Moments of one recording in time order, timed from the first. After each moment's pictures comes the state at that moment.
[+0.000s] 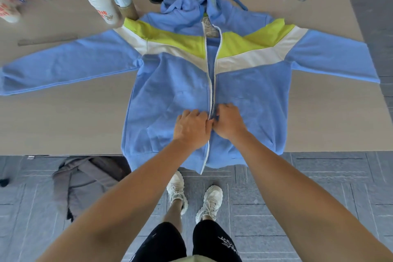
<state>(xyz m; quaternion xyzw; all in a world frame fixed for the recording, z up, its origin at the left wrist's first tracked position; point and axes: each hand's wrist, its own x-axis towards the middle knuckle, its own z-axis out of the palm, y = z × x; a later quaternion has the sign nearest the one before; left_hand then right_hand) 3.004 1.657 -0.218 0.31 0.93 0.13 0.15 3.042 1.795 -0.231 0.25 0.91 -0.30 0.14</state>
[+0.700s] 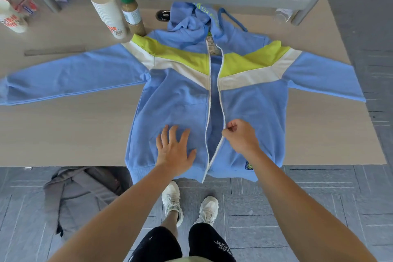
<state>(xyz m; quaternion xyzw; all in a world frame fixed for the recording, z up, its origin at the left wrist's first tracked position) 3.001 1.585 -0.242 0.28 0.93 0.07 0.22 3.057 1.793 -0.190 0.42 0.80 -0.43 0.09</state>
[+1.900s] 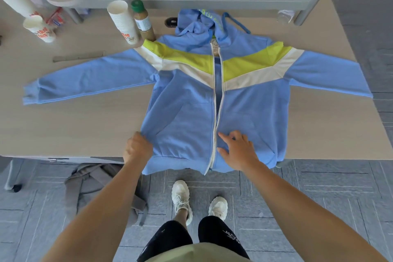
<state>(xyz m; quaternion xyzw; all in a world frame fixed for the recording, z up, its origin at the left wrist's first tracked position) 2.965 1.503 -0.206 -0.12 0.95 0.17 0.25 3.111 1.773 -0.217 0.17 0.94 -0.17 0.24</state>
